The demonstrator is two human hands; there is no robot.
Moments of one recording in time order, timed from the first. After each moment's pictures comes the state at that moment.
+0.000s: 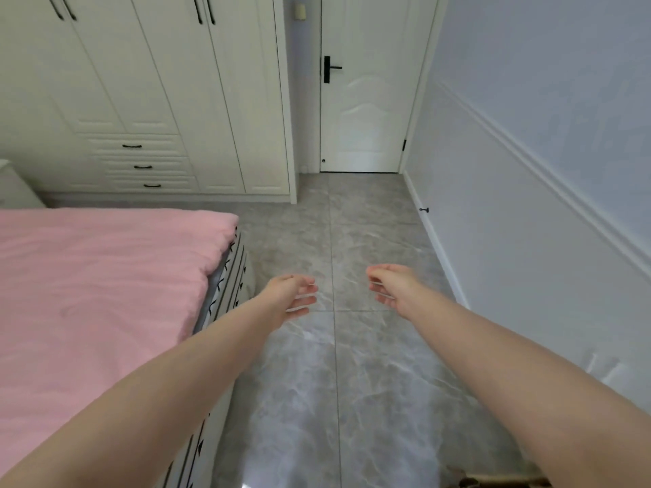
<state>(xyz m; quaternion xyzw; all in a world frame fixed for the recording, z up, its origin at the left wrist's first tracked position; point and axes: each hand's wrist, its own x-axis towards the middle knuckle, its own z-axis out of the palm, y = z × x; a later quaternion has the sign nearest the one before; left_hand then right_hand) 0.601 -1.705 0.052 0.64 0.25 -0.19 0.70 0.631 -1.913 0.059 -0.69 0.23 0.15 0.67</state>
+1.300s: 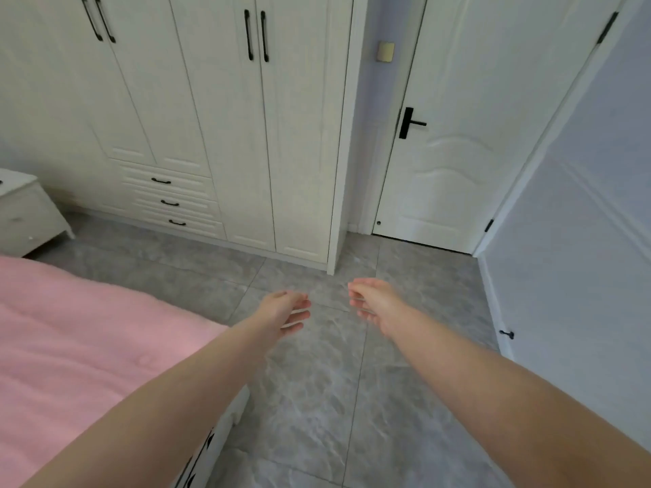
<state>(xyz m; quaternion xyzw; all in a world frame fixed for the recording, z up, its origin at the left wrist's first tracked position) 1.237 -1.589 0.045 0.59 0.34 -0.07 0.73 1.309 -1.758 0.067 -0.72 0.12 0.23 0.64</state>
